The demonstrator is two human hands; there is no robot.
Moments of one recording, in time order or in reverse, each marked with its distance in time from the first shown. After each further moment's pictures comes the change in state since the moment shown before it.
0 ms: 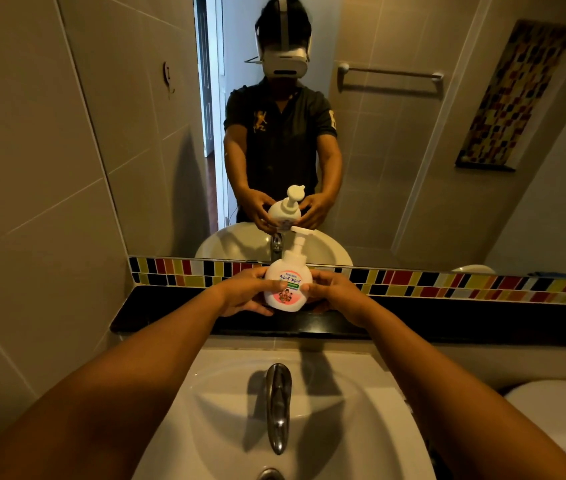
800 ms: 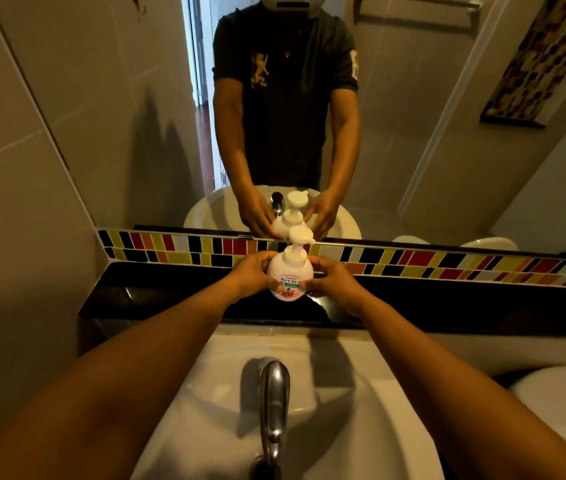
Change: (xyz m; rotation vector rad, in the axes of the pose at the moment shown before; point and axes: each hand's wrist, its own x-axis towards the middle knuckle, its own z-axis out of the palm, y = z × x) left_hand 0.084 -0.035 -0.001 0.309 0.218 0.076; right_hand 0.074 0.057 -0.003 -0.086 0.051 0.062
